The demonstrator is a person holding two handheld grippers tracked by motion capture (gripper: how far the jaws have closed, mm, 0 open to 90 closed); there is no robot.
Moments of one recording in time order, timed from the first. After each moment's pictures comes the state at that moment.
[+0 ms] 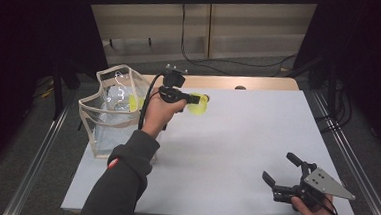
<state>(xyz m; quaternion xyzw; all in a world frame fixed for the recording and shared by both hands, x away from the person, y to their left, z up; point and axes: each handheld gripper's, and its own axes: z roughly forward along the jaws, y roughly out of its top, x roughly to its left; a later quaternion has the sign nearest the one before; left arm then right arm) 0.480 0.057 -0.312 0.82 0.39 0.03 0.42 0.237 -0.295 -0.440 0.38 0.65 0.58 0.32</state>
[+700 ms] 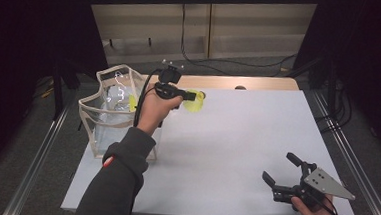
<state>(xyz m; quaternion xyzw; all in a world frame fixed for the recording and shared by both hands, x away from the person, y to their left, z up) 0.480 0.066 -0.298 0.82 0.40 0.03 0.42 0.237 -0.294 -0.440 0.38 0.65 0.58 0.32</state>
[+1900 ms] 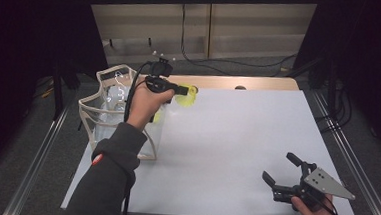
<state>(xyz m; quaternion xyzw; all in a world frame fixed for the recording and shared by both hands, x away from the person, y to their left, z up) 0.479 0.084 -0.274 0.81 0.41 0.04 0.41 0.237 -0.295 -0.440 0.38 0.65 0.58 0.32</state>
